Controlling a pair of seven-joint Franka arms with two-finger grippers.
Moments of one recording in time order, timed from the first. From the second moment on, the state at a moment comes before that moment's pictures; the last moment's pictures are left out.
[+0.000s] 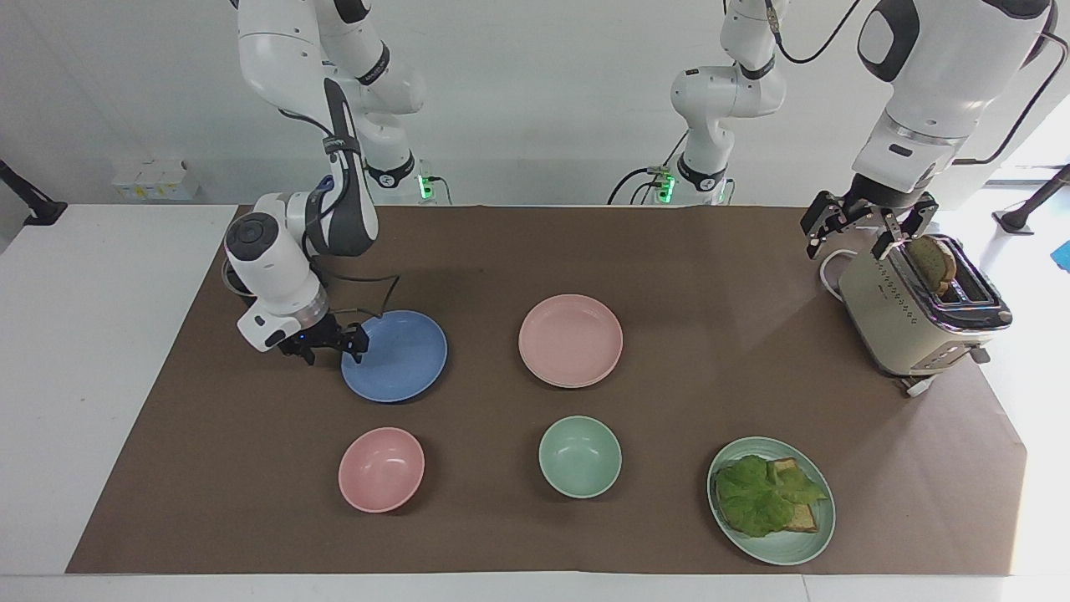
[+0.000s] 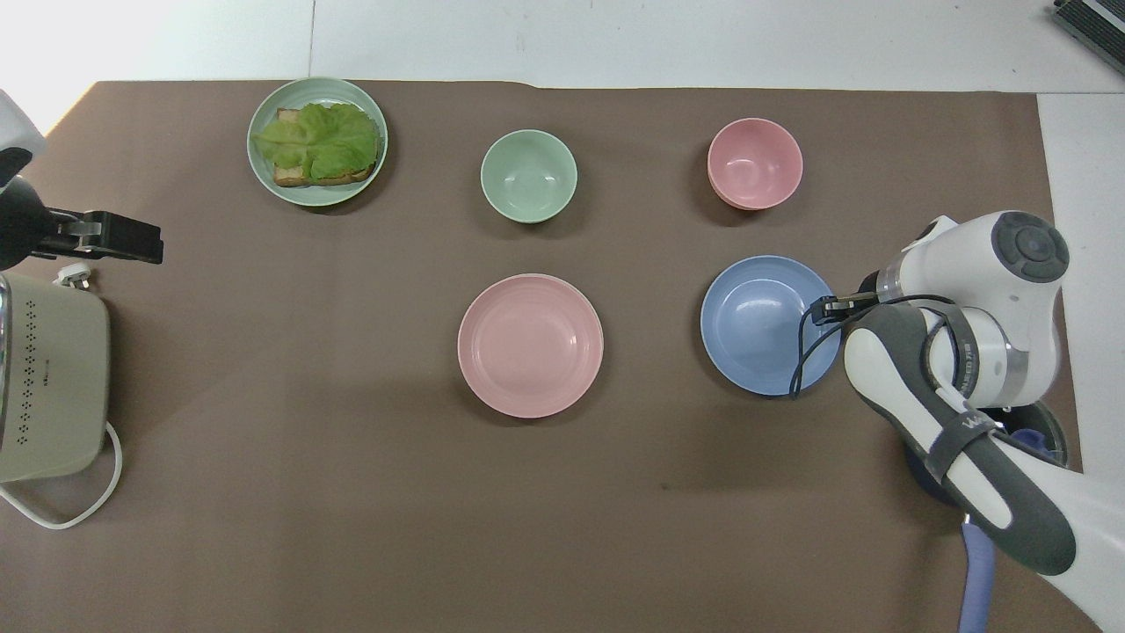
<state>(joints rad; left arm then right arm) -0.07 0.02 -0.03 -1.57 0.02 1.69 0.00 -0.14 0.28 0.12 -2.06 -0.03 2.30 -0.05</state>
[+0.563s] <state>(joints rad) -0.07 0.02 -0.03 -1.57 0.02 1.69 0.00 -0.14 0.26 0.13 -2.06 0.00 2.30 -0.09</state>
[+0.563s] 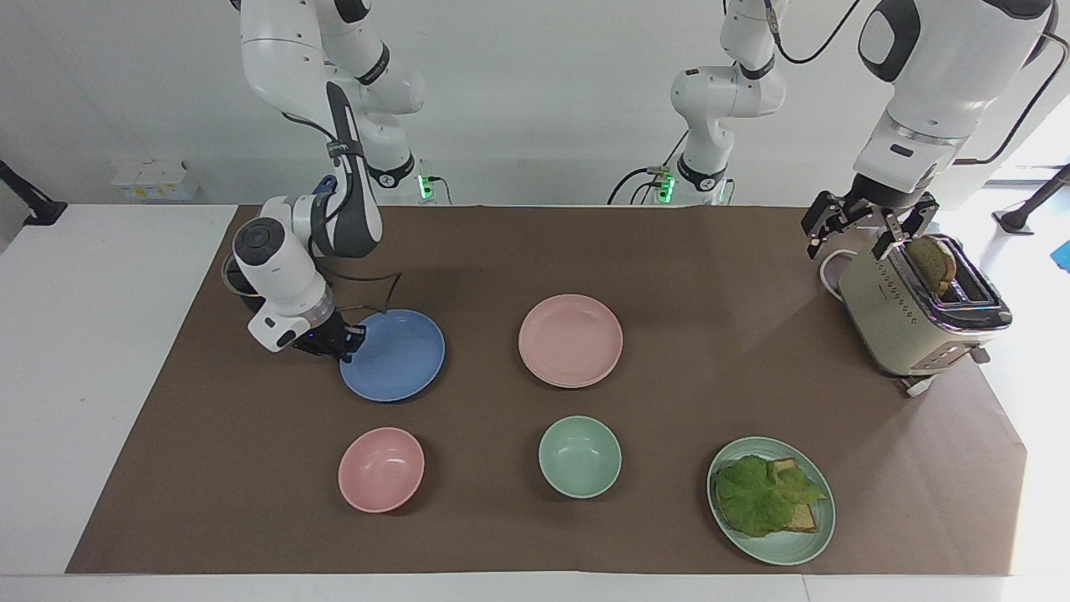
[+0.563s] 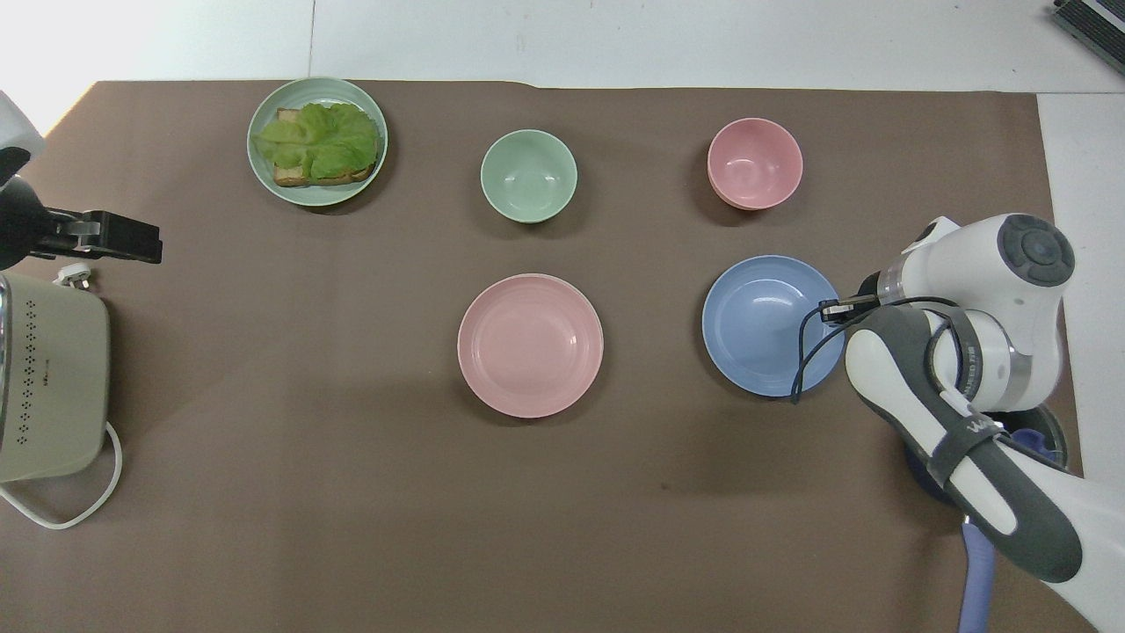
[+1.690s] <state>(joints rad) -0.07 0.02 -0.03 -1.57 0.02 1.69 0.00 -0.10 0.14 0.24 -1.97 0.22 2.20 -0.06</state>
